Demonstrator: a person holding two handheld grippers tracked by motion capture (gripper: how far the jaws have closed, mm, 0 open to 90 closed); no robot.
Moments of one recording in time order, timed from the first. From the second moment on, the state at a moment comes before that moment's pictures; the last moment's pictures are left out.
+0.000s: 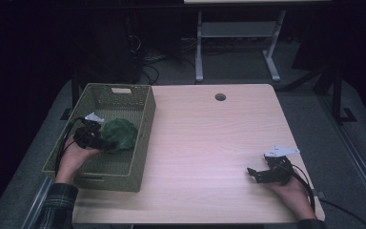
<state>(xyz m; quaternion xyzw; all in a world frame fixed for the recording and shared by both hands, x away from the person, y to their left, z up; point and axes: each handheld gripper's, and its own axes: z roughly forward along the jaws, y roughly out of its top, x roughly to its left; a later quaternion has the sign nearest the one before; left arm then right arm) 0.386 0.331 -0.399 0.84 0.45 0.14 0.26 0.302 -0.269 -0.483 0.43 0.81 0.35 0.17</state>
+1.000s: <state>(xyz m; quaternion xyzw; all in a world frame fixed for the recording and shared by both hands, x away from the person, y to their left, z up) 0.374 0.319 -0.358 0.83 0.42 0.16 0.33 0.302 -0.269 -0.483 0.43 0.81 0.35 0.17</state>
